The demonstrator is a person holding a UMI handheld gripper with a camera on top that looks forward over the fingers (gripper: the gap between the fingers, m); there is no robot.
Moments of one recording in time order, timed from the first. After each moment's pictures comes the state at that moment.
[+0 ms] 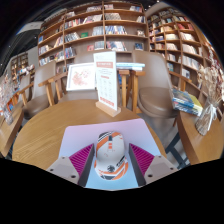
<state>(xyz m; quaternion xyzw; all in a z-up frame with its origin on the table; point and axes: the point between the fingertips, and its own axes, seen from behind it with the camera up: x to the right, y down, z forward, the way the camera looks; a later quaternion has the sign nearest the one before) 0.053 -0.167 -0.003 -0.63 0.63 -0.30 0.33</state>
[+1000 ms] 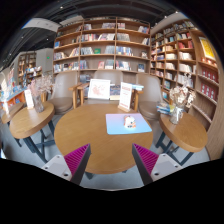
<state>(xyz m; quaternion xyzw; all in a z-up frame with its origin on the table) -0.271 -0.065 0.129 -0.63 0.59 -0.37 0.35</state>
